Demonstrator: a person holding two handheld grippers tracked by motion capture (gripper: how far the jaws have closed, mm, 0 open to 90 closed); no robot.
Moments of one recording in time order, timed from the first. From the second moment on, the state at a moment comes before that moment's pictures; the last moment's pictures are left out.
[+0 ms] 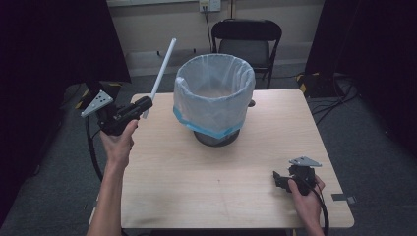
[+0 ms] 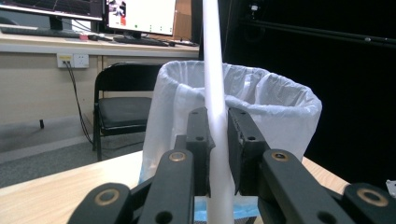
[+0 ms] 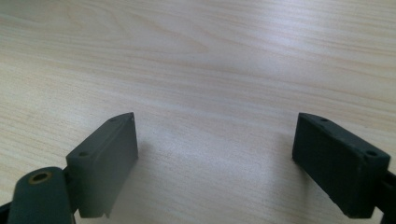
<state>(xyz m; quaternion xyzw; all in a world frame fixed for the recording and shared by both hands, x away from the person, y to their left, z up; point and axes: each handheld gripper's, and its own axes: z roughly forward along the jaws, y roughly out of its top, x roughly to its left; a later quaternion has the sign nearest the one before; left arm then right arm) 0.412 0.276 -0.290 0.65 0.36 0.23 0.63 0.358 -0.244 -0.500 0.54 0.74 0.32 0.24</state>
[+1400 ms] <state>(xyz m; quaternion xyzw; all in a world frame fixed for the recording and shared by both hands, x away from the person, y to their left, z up) 0.451 0.199 -0.234 0.68 0.27 0.20 0.65 0.358 -0.244 -0.500 0.54 0.74 0.32 0.24</state>
